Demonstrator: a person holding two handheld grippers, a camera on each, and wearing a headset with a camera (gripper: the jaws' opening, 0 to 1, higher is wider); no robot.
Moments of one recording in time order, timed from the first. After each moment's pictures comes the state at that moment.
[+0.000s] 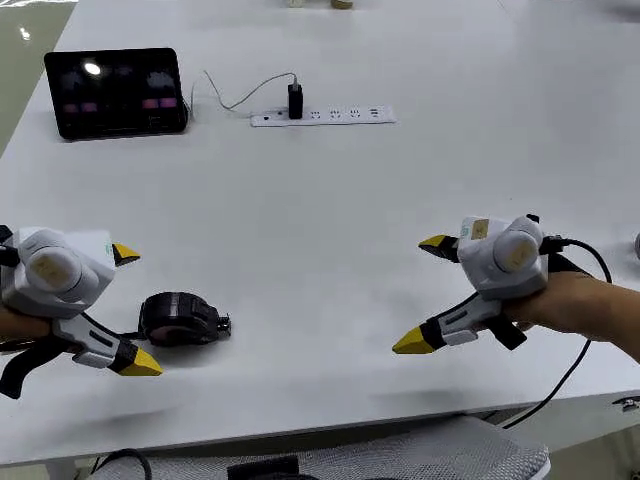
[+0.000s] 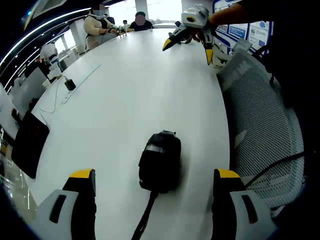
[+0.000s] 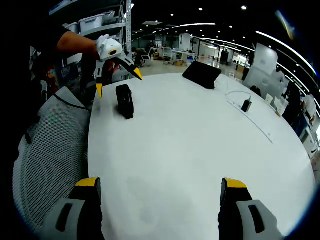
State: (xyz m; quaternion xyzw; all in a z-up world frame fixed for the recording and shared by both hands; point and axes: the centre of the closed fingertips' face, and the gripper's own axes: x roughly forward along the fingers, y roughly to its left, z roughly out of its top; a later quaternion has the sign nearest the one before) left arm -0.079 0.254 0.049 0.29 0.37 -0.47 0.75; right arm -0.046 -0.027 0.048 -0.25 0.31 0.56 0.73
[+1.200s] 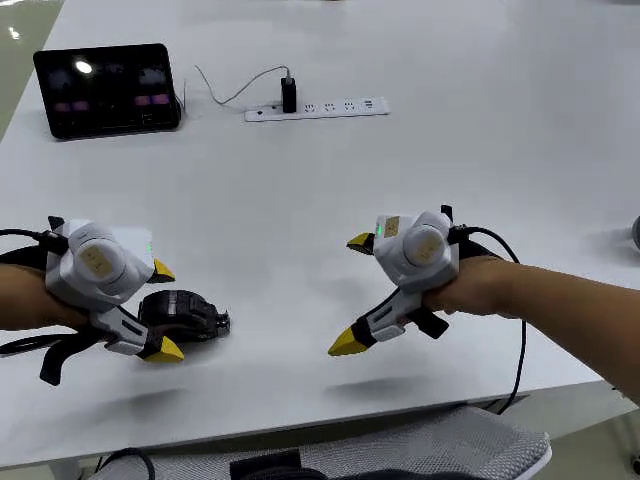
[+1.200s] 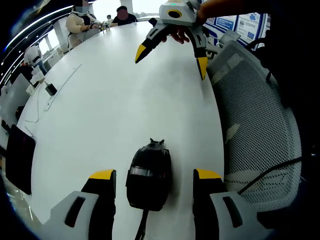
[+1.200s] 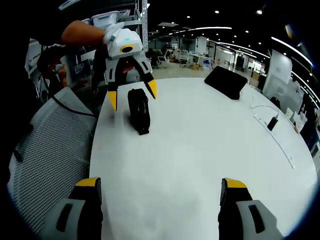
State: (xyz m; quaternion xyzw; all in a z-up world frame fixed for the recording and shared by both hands) left arm -0.082 0.228 0.039 0.31 0.39 -0.51 0.70; right arm -0.057 0.061 0.034 -0.25 0.29 0.62 0.69
